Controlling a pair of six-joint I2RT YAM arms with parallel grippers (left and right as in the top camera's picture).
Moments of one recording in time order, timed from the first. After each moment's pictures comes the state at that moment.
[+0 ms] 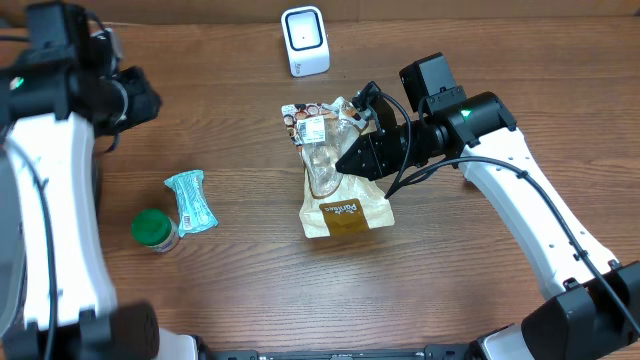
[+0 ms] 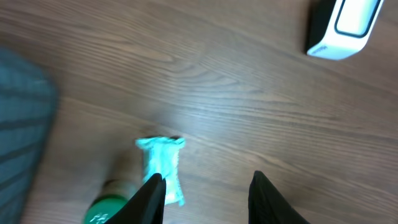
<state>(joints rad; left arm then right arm) 0.18 1.66 1.90 -1.32 0.11 -0.23 0.37 1.65 1.51 -1.03 -0.77 0.02</state>
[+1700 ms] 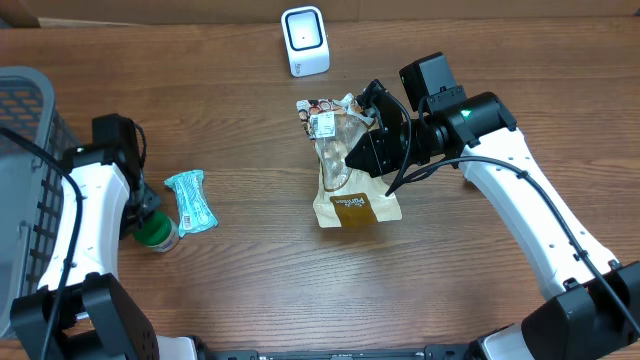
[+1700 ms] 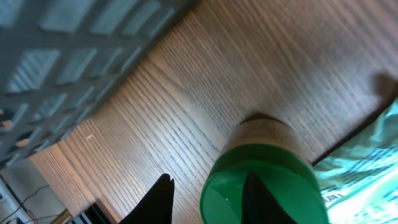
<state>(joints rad) 0.25 1.59 1.15 -1.12 -0.38 -0.62 0.37 1.65 1.51 -1.02 -0.61 0.04</state>
